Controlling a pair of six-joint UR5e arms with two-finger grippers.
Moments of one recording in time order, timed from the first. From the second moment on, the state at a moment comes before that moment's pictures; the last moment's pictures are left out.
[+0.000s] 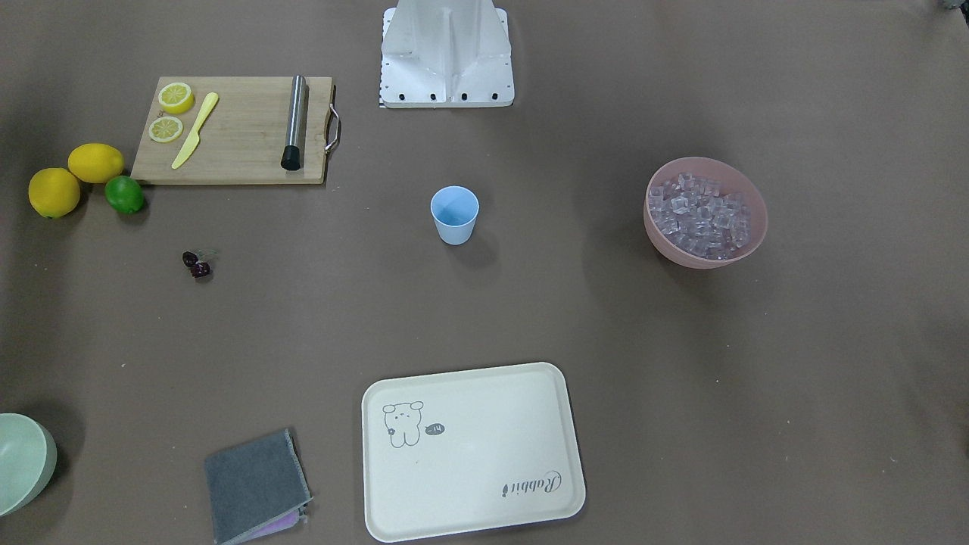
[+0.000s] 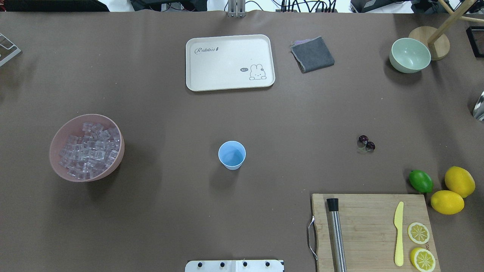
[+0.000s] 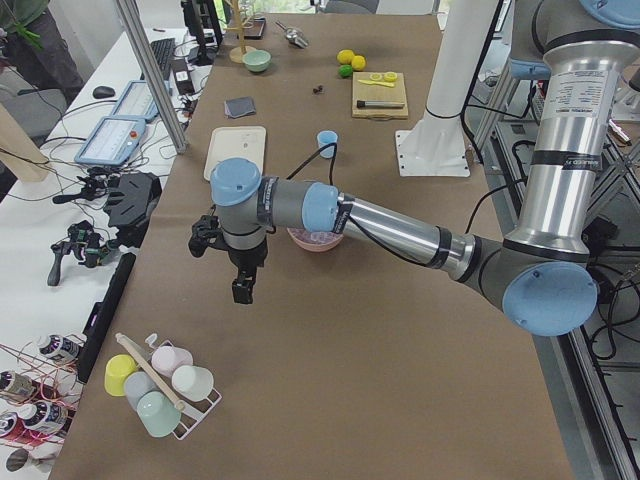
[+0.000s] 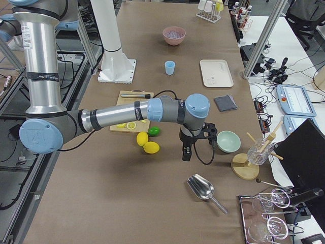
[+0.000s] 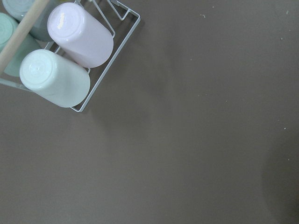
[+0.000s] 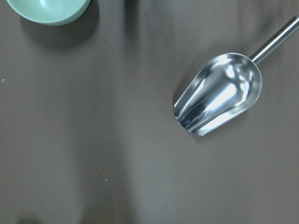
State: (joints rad) left arm -1.55 -1.70 -1.81 -1.34 -2.32 0.03; right arm 1.53 -1.54 1.77 -1.78 2.32 0.01
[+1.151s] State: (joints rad) left arm -1.21 -1.89 -1.85 -1.36 -2.41 -0.69; right arm 1.44 -1.56 1.77 -1.71 2.35 0.02
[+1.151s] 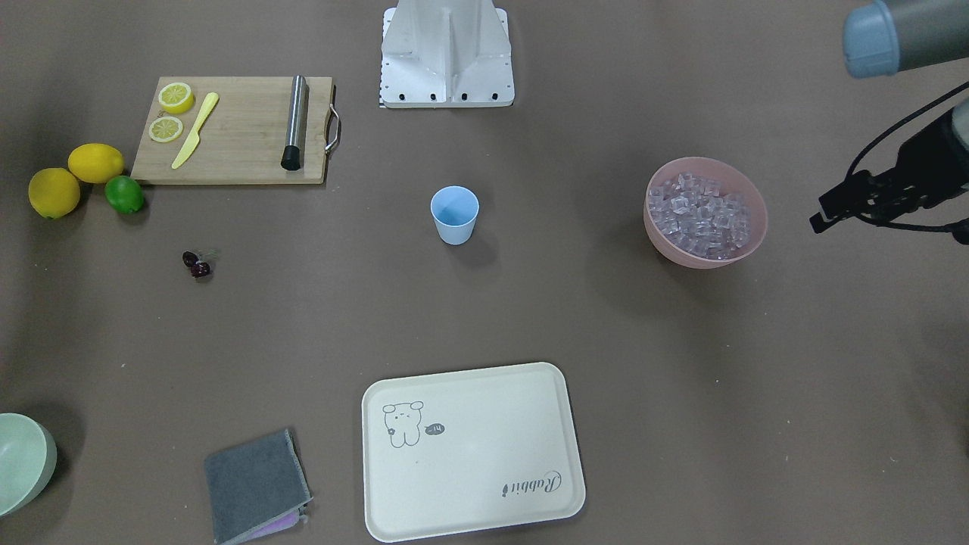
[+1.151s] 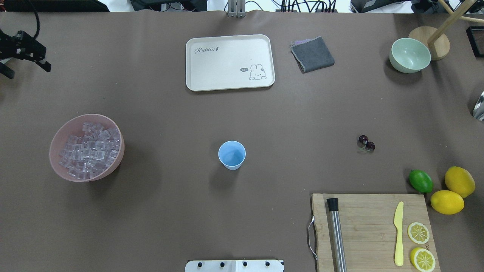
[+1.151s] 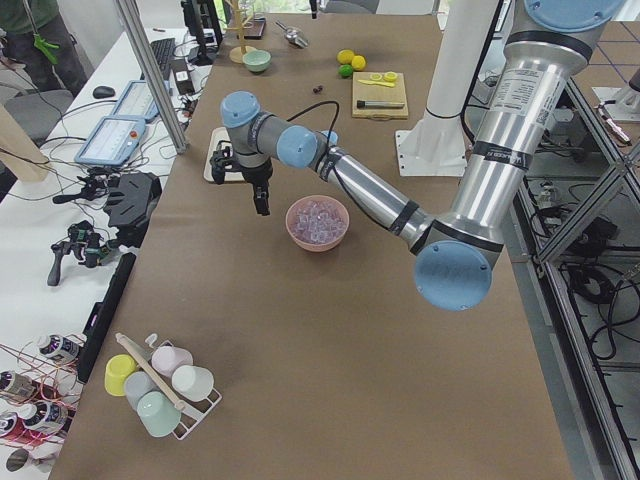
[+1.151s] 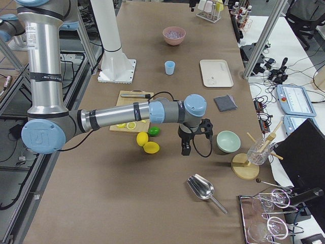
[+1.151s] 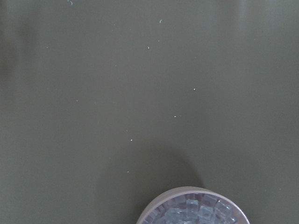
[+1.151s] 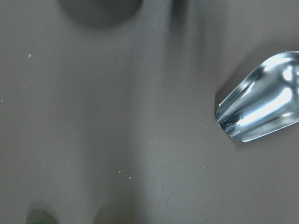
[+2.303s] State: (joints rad) left arm -0.99 -1.82 -1.84 -1.67 -2.28 -1.22; right arm 1.41 -1.56 1.76 -1.71 2.35 0.03
